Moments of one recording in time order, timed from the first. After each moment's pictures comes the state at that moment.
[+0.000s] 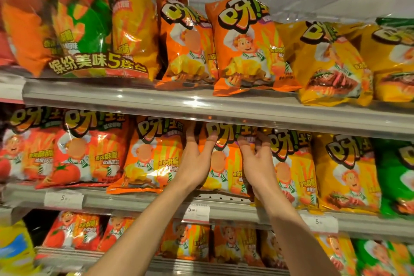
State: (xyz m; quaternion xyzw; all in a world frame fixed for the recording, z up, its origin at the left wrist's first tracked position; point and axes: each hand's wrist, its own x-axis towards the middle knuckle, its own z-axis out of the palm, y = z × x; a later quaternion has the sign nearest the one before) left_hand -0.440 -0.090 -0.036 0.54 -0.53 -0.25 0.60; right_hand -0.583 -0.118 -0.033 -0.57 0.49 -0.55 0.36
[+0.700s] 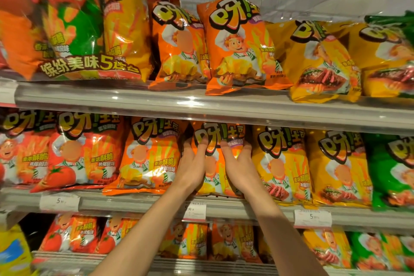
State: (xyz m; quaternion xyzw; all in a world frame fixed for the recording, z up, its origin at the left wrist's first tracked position) left_hand -0.447 -0.094 -0.045 0.62 -0.48 -0.32 0.53; right_hand -0.572 -0.104 -0.029 -0.62 0.56 -0.42 0.35
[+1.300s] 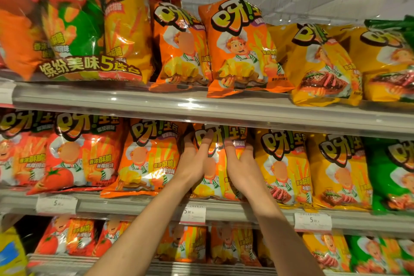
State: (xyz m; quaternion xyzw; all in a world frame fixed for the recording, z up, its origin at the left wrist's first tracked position) left_hand -0.441 -0.103 -0.037 0.59 -0.49 -0.33 0.55; right_hand -0.574 -0.104 -0.025 -0.63 0.61 -0.39 0.29
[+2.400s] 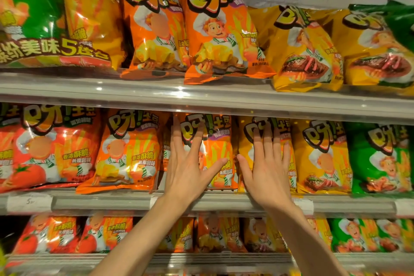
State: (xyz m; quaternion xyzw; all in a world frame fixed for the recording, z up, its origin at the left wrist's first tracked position) left_hand -0.471 -0.082 -0.071 0.61 -0.65 0.00 0.44; right_hand -0.661 -0.111 -0.070 -0.72 0.61 -0.27 -0.18
